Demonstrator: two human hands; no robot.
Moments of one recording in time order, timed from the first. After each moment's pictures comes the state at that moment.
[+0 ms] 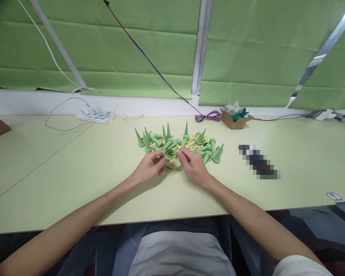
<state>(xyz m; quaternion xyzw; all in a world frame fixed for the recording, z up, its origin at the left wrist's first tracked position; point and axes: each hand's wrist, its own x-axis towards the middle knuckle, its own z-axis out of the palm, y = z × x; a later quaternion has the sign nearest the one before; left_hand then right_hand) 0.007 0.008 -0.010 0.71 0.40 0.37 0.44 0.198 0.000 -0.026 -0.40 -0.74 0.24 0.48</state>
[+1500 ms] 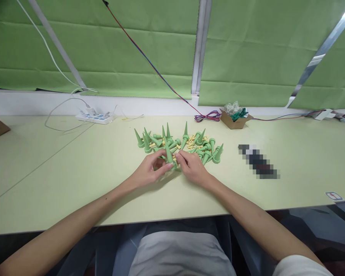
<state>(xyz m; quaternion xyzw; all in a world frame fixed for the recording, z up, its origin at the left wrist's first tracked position) 0.005 -0.001 -0.004 0.77 0.36 0.36 0.39 0.198 0.002 -0.025 -0.42 -0.78 0.20 0.42</state>
